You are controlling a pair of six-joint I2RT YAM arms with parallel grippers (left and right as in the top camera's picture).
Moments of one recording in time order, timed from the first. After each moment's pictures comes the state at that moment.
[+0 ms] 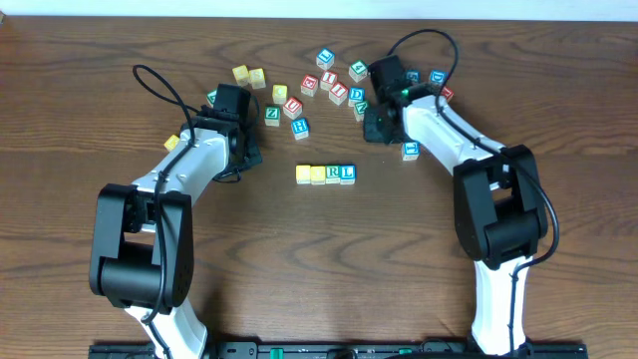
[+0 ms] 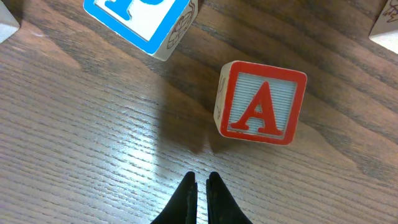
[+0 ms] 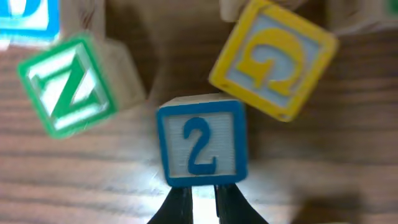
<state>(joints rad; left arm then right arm) -0.17 1.89 1.19 -0.60 -0.11 -0.51 0.34 2.20 1.62 -0.66 0.06 0.41</state>
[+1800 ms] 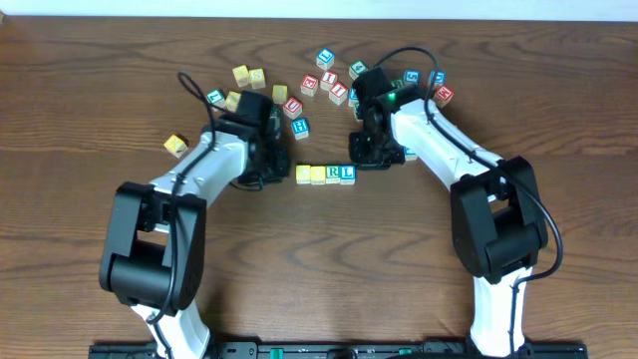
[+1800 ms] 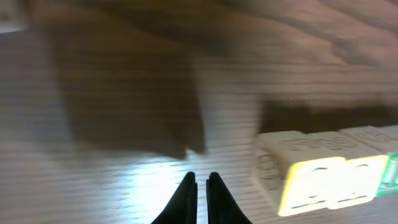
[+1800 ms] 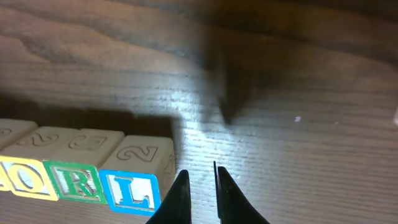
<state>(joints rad) -0.26 1.90 1.19 -0.62 0.24 -0.35 0.44 2.13 1.62 -0.97 -0.14 0.37</state>
